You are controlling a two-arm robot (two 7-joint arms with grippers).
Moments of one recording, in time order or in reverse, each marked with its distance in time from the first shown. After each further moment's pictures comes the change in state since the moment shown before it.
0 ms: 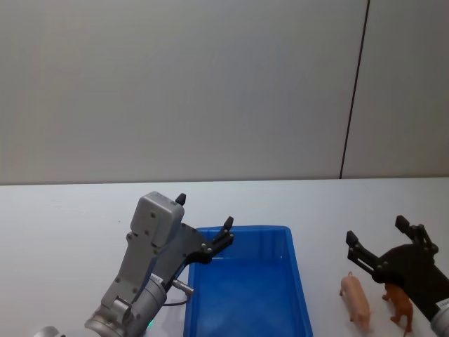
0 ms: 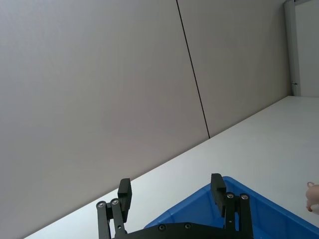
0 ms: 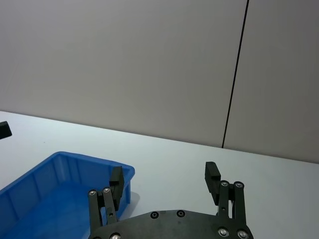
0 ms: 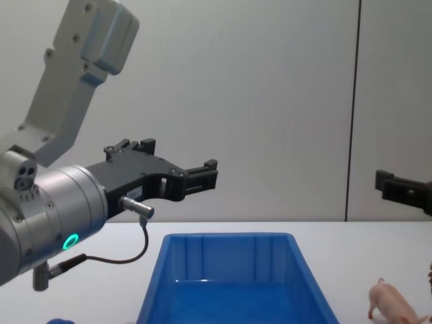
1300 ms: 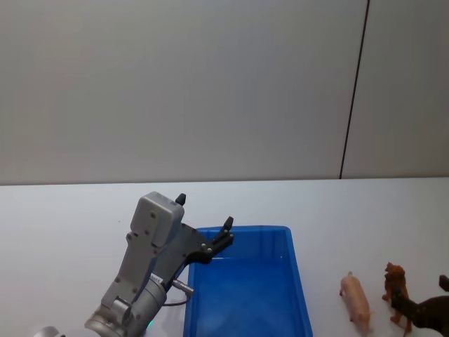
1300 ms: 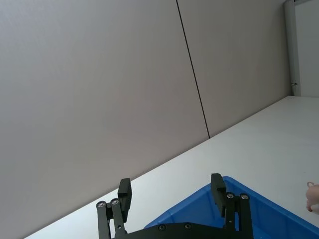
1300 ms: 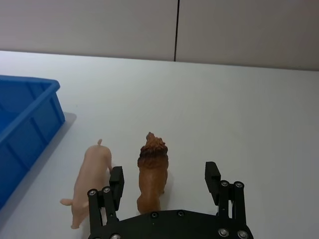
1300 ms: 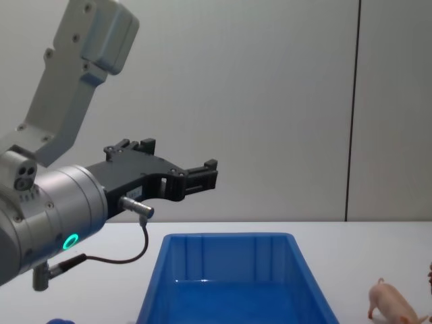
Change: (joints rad) left arm 0.000 0.000 0.000 0.000 0.000 0.000 0.000; right arm -0.053 0.047 0.060 0.063 0.067 0.208 -0.096
